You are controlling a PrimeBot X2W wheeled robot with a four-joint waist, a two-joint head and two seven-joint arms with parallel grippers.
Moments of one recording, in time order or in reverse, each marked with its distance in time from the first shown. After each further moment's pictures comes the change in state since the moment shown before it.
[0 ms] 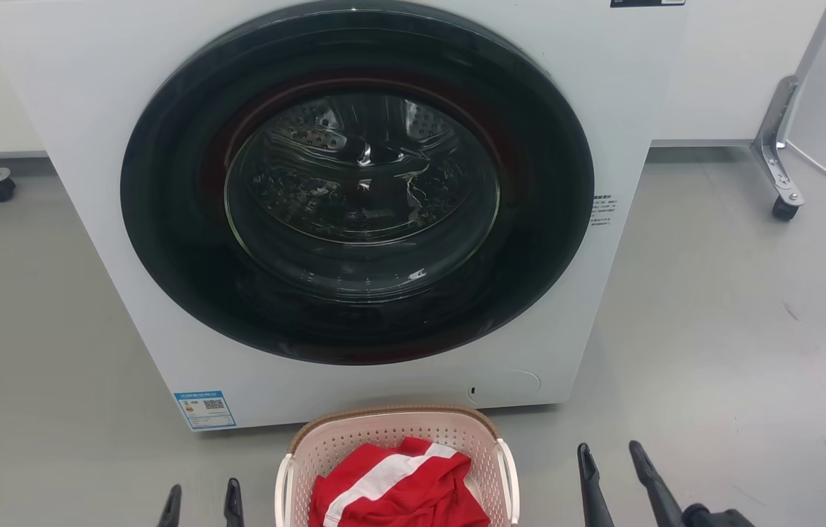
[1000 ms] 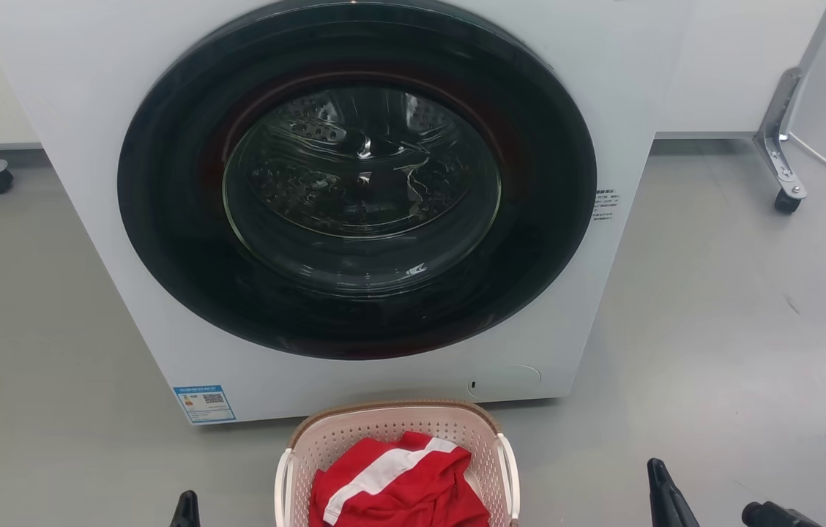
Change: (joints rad) left arm -0.045 -0.019 0.061 0.105 -0.286 -0.053 0.091; right arm -0.005 0.003 -0.117 0.088 0.298 0.057 0.091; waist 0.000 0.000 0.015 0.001
